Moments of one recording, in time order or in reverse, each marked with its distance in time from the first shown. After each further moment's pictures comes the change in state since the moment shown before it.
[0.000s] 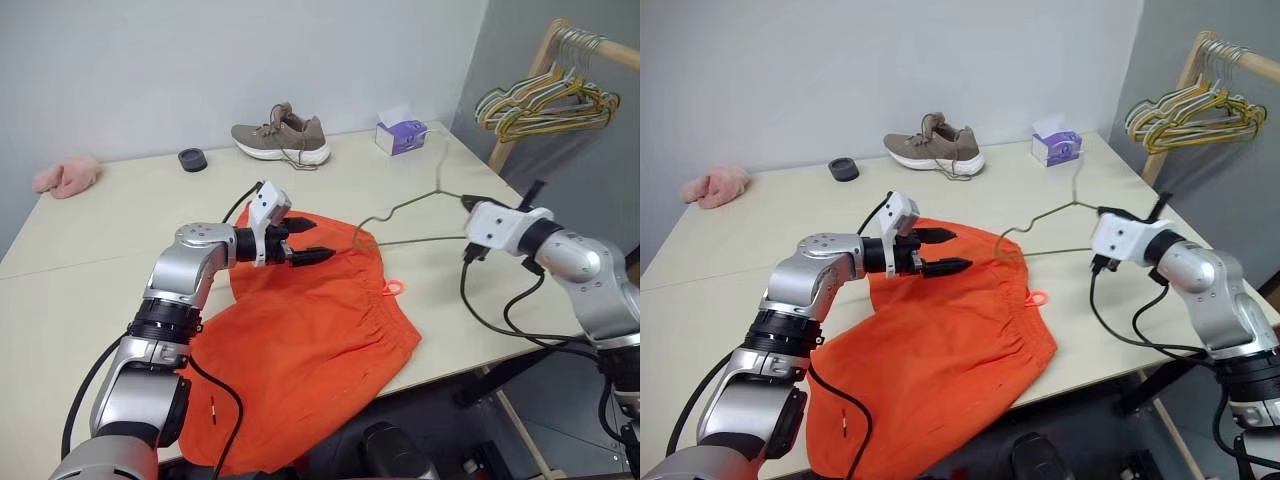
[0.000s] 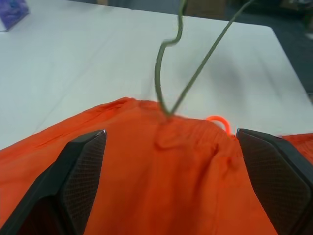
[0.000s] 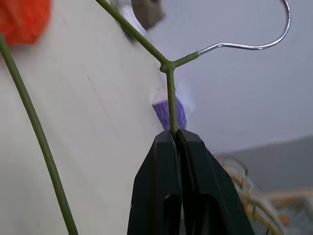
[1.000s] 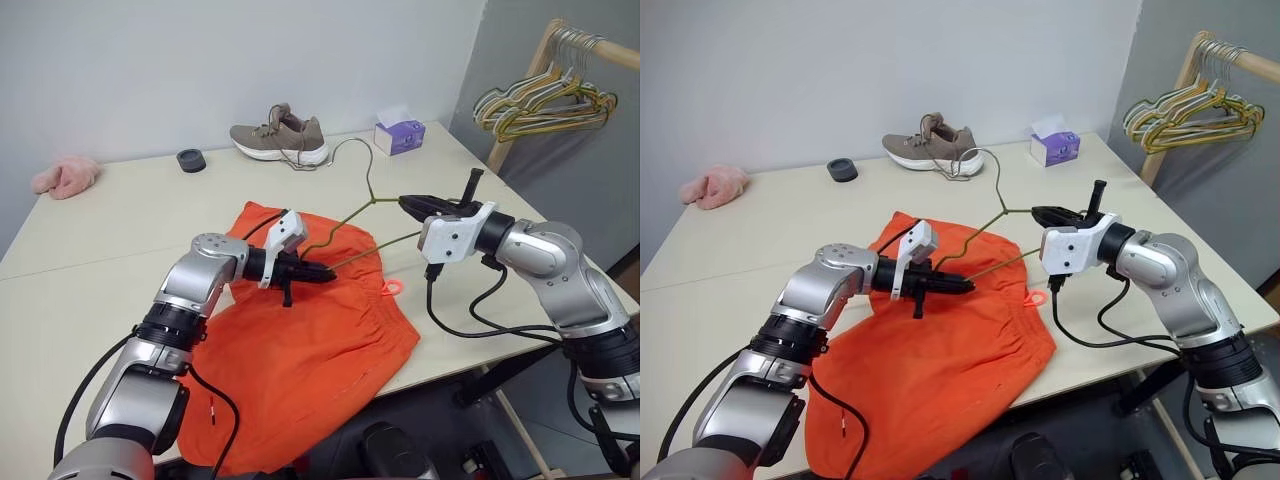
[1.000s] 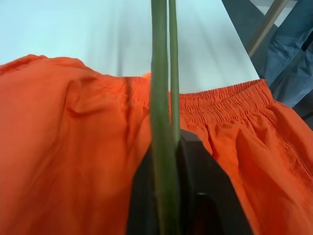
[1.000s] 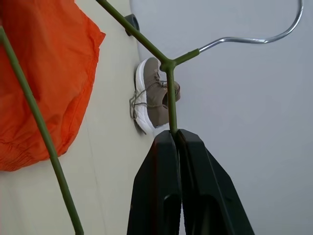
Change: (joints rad) left arm 0.042 0.026 -0.102 -0.012 0.032 0.030 -0.163; right arm -0.099 0.083 0.051 -0.048 -0.019 -0.167 0.119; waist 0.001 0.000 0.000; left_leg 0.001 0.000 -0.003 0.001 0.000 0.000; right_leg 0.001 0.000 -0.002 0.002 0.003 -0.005
